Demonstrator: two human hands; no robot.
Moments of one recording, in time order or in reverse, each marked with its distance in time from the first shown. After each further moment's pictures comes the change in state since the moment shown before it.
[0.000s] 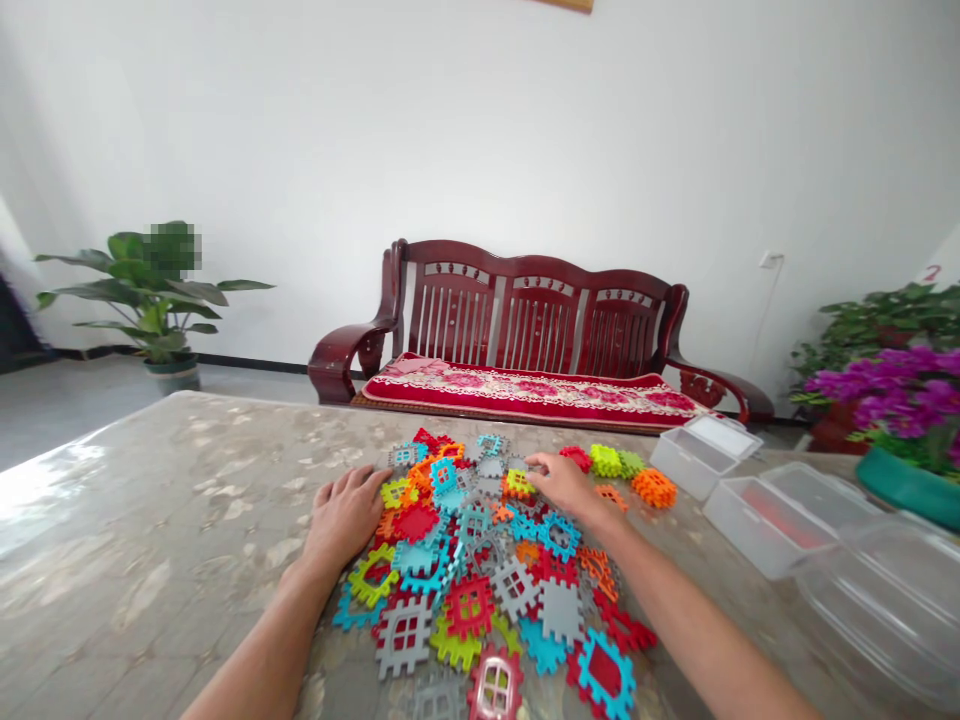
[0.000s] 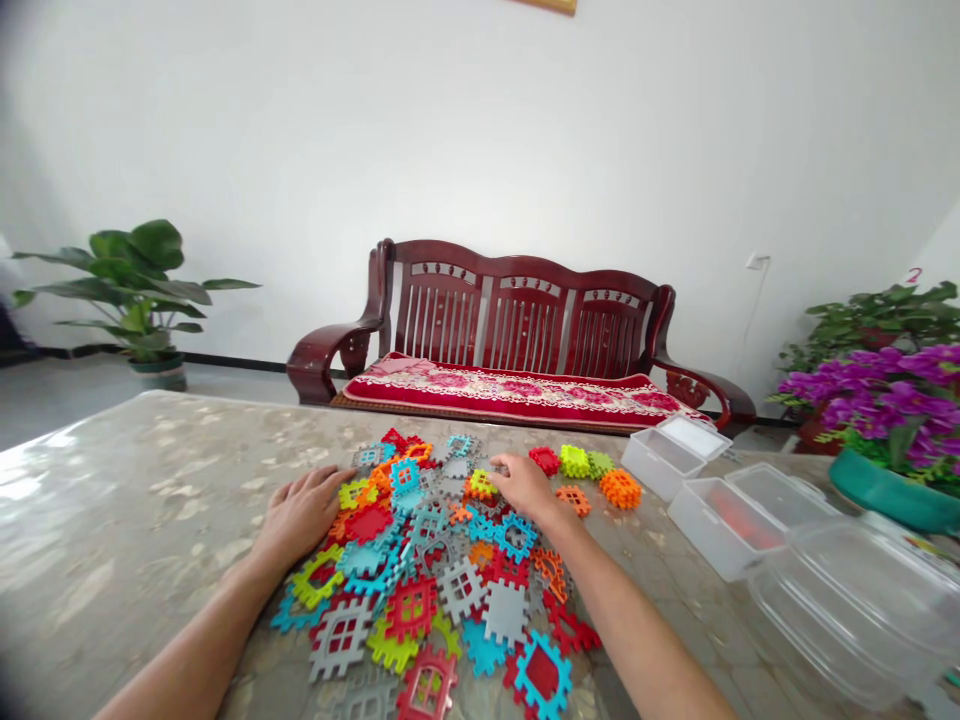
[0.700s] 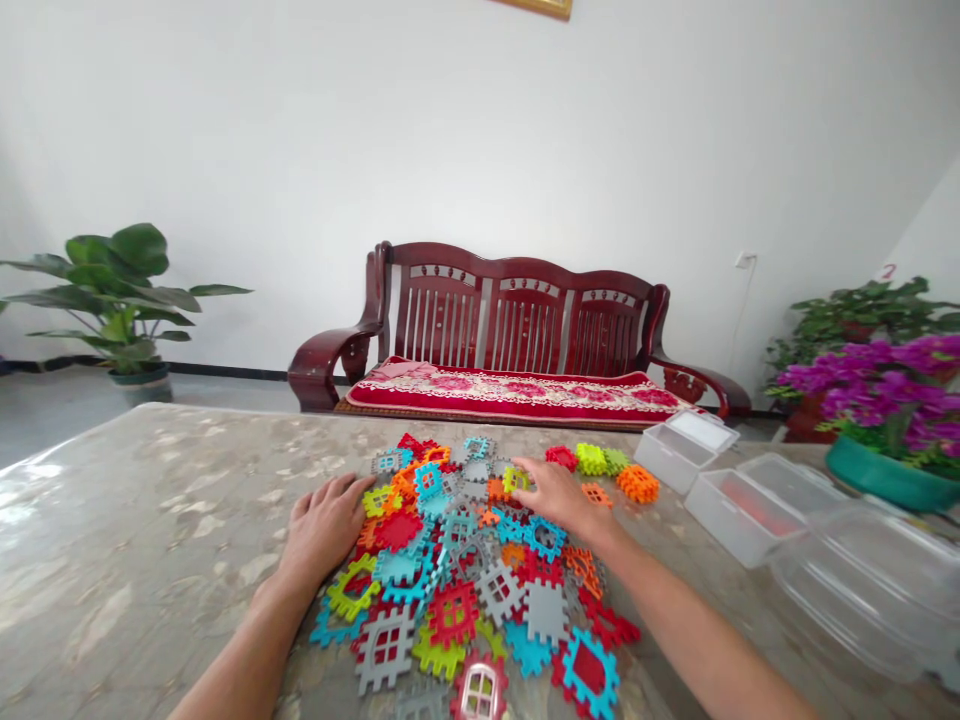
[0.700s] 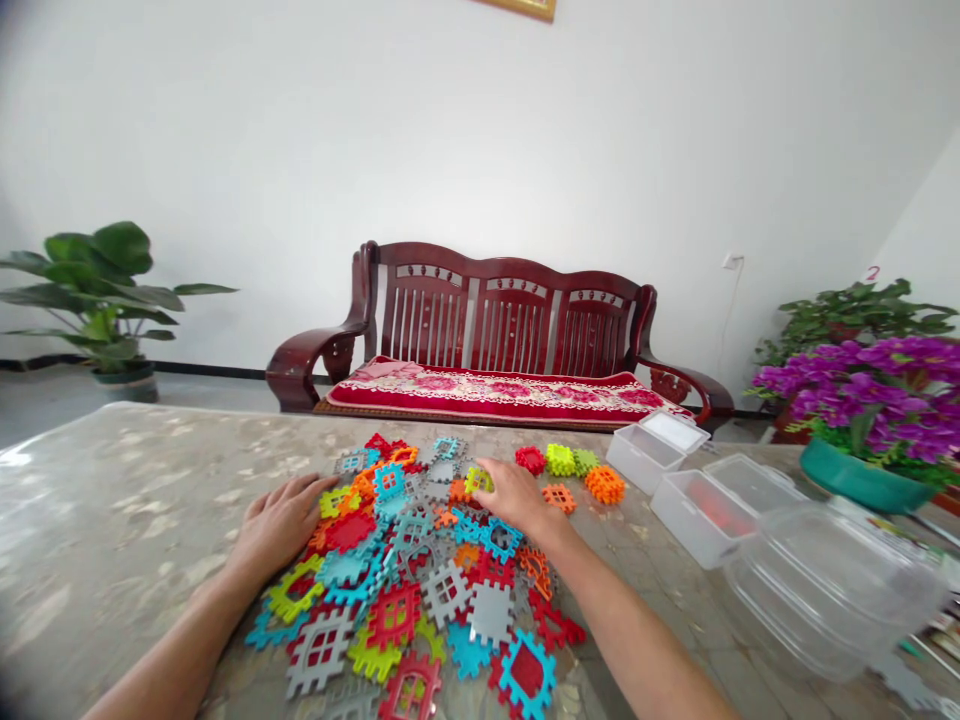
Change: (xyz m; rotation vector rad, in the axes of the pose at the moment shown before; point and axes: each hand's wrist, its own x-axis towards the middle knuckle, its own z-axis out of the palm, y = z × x) left_hand 0.002 -0.002 0.000 0.049 -0.044 0.001; right_hand -0.021 -0.012 -0.012 -0.243 0.020 -0.133
